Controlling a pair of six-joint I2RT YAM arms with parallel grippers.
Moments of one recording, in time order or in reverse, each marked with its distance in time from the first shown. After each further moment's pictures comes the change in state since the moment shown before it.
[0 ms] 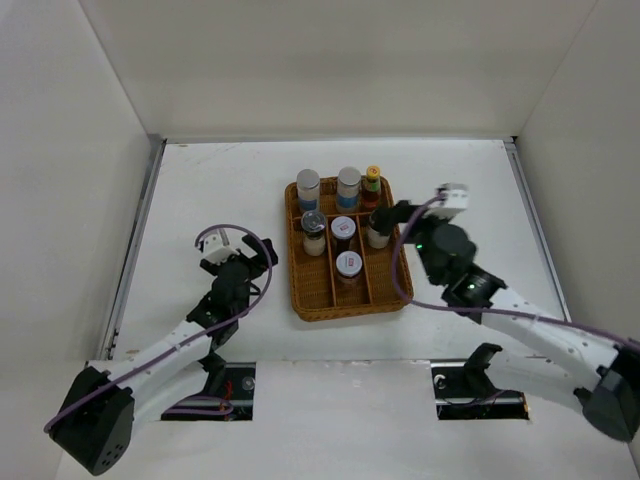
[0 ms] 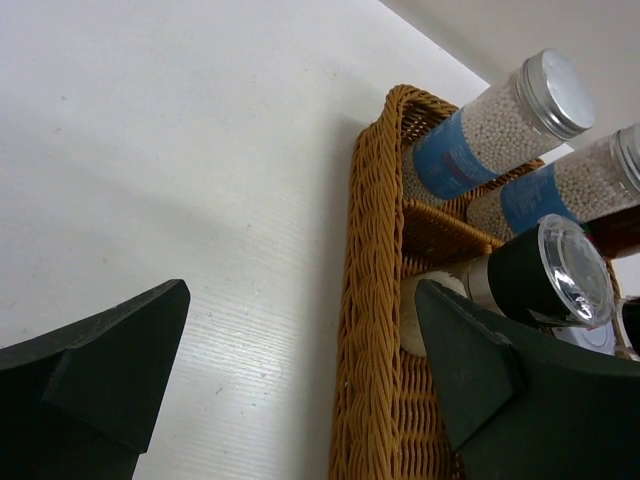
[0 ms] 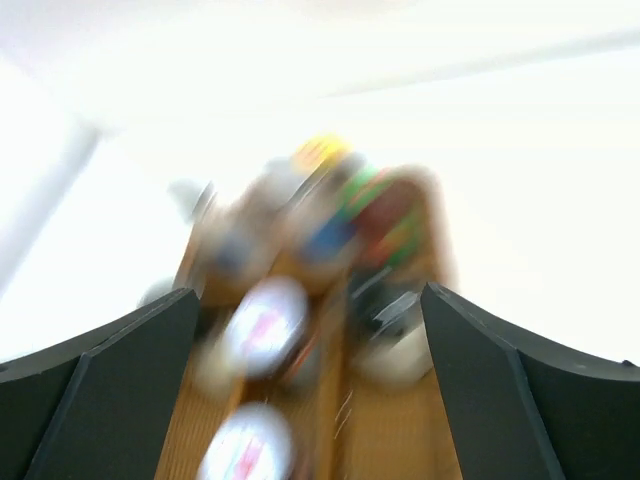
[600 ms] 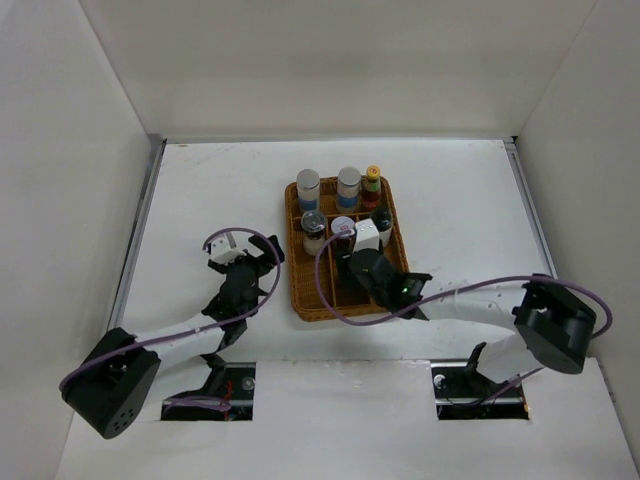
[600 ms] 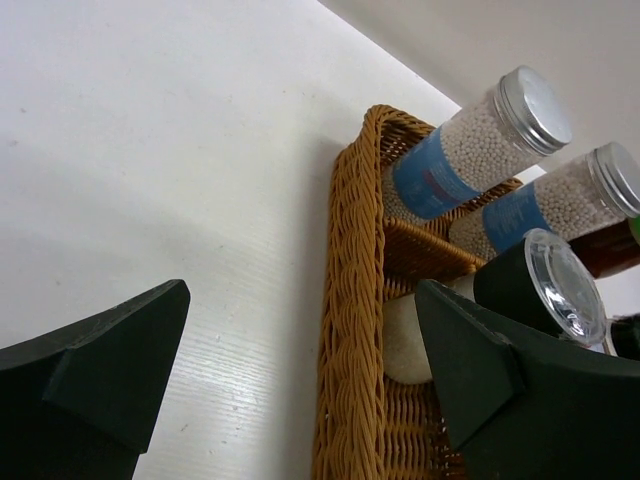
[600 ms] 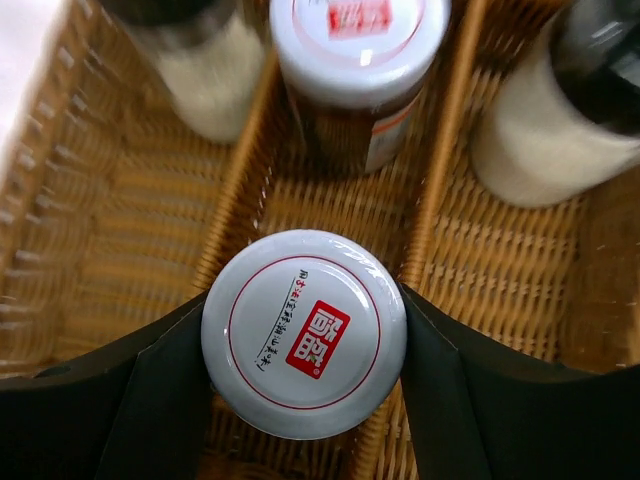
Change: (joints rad) left arm -0.048 0.229 -0.056 0.384 -0.065 0.025; right arm 0.206 0.402 0.038 -0.138 -0.040 0.035
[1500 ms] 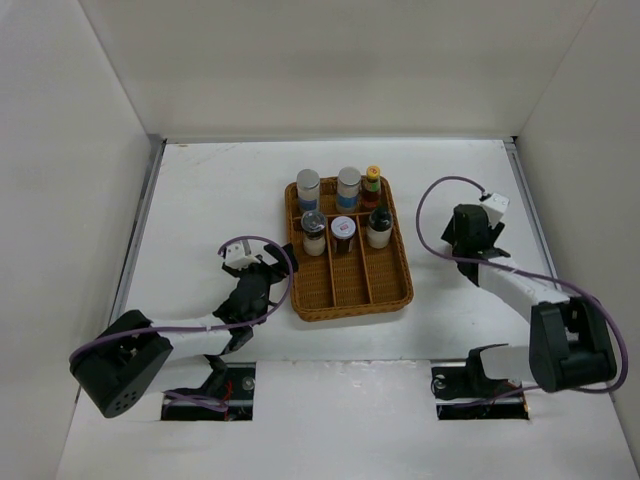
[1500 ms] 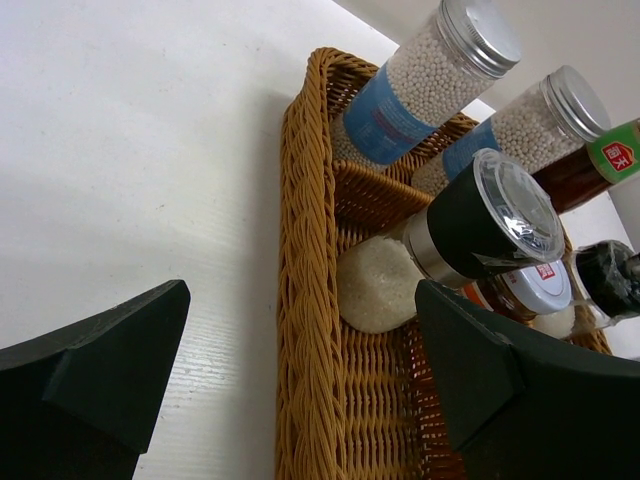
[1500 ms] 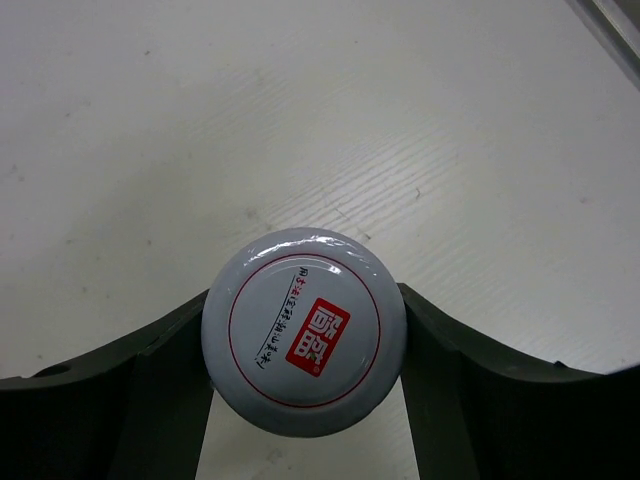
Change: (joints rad) left arm -0.134 0.103 -0.024 0.139 -0.026 0.014; right arm -0.850 -0.097 -0.101 -0.043 0.039 0.048
